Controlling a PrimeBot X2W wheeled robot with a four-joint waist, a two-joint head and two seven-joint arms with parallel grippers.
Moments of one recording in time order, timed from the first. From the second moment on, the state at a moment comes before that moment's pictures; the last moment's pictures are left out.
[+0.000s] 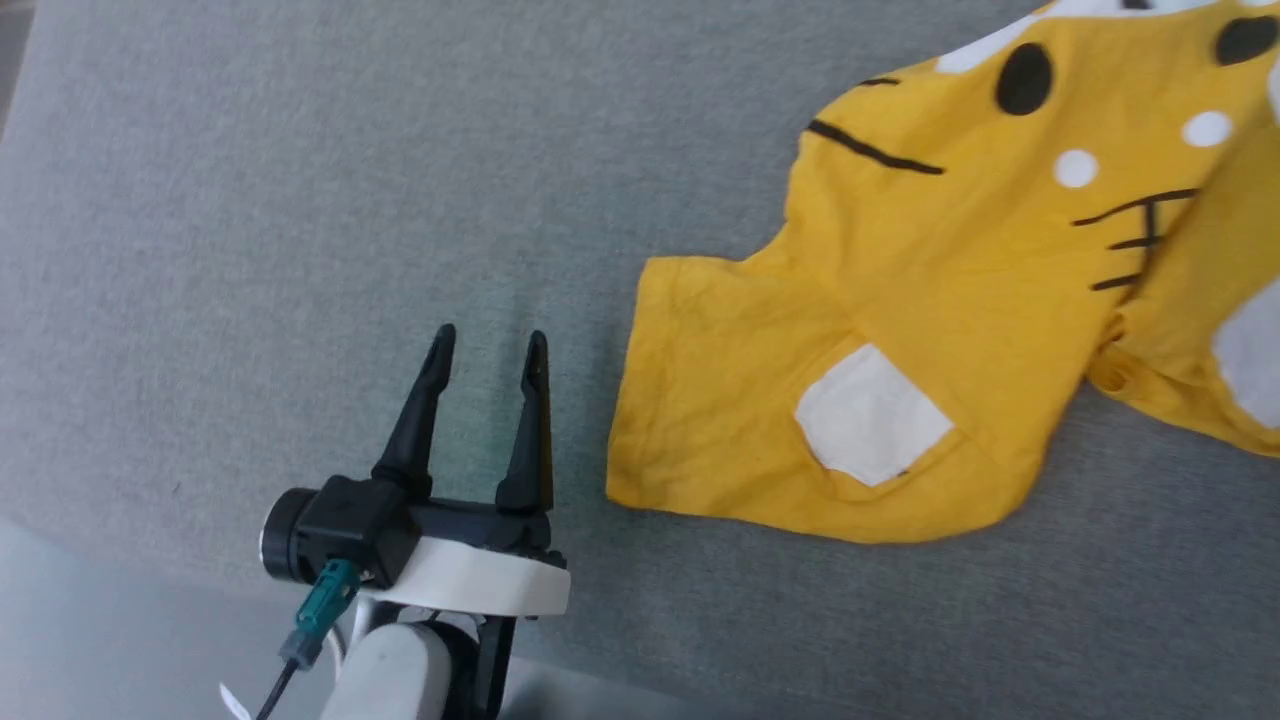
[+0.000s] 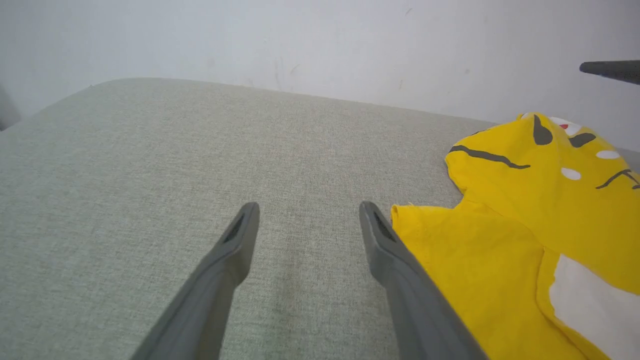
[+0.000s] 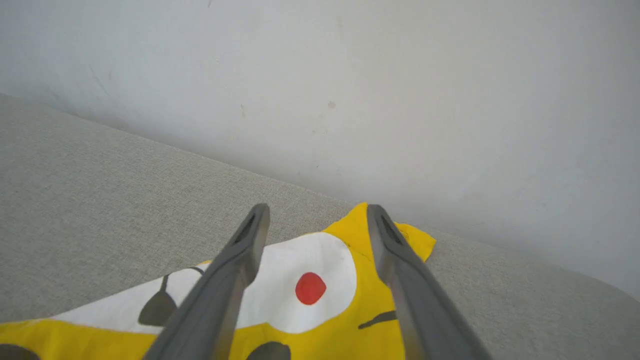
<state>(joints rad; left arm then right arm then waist) -0.13 0.06 -0.24 -0.06 -0.22 0.06 -0.26 -0.94 -0.35 -0.04 0.41 0.05 0.13 0.28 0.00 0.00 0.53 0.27</state>
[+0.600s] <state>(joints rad) -0.02 0.06 -0.15 -0.08 -0.18 0.04 -0.26 -0.05 -0.05 -0.27 -0.23 0.05 0.13 -0.08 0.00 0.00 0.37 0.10</state>
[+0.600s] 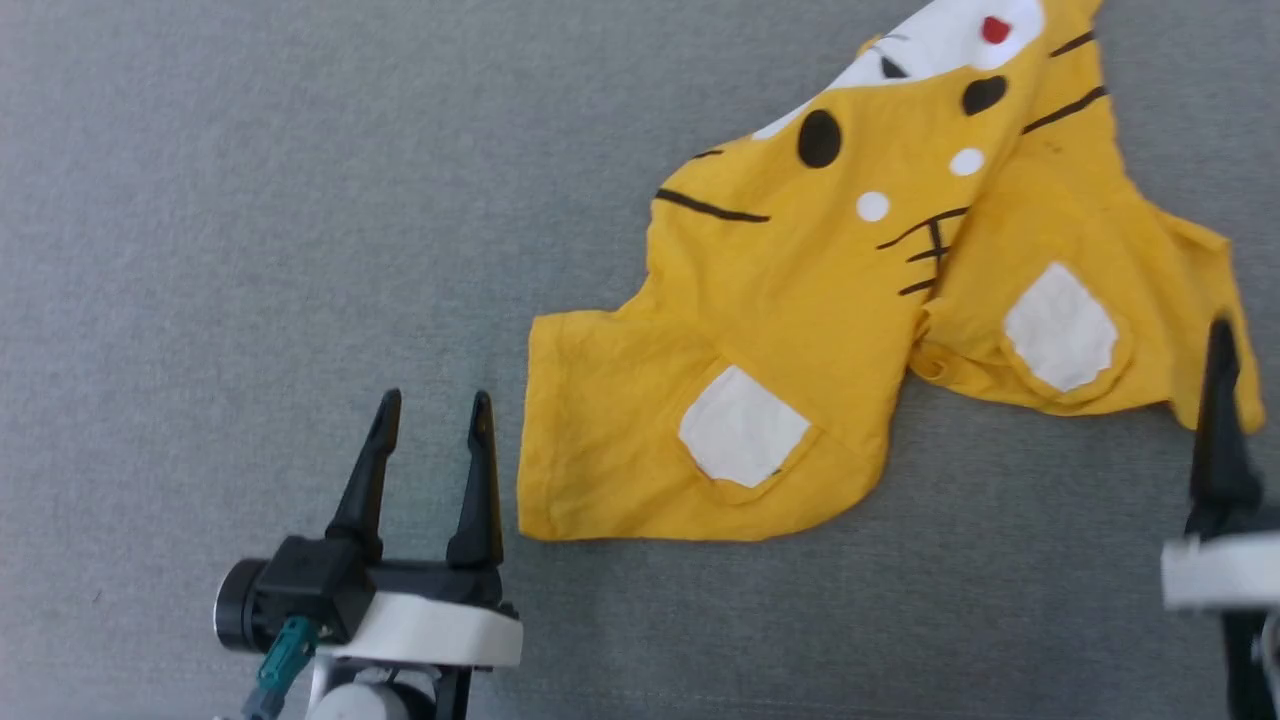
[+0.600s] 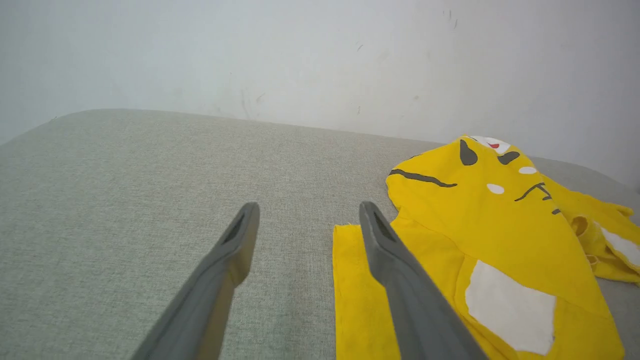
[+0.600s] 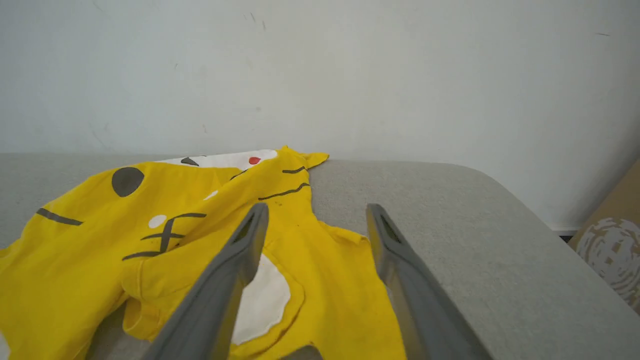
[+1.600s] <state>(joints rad) -0.10 0.12 -0.14 0.07 -0.26 -0.02 0.29 0.08 -0.05 -0.18 0.03 0.24 0.13 -0.26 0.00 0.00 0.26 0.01</state>
